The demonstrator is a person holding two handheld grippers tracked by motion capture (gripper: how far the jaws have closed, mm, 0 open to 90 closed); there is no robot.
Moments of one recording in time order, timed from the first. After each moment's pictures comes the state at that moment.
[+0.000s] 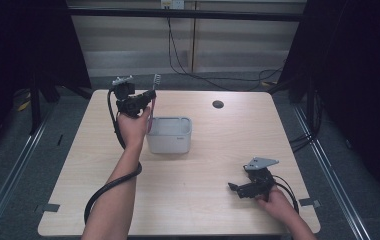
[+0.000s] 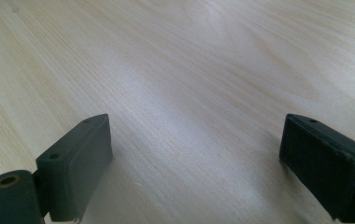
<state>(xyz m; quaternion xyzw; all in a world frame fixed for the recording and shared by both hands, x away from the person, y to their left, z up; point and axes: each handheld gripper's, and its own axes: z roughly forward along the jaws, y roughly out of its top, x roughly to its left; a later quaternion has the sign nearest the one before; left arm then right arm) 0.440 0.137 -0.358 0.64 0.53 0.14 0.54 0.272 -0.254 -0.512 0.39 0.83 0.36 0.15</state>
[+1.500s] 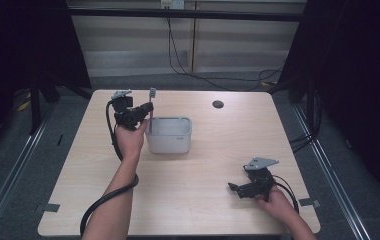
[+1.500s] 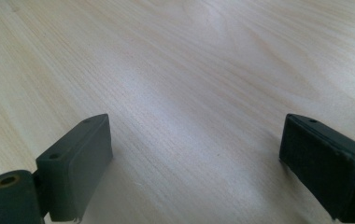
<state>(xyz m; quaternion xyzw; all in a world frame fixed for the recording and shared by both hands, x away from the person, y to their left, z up) 0.424 0.147 -0.389 0.65 0.54 0.14 0.52 0.272 -0.254 -0.512 0.39 0.83 0.36 0.15</state>
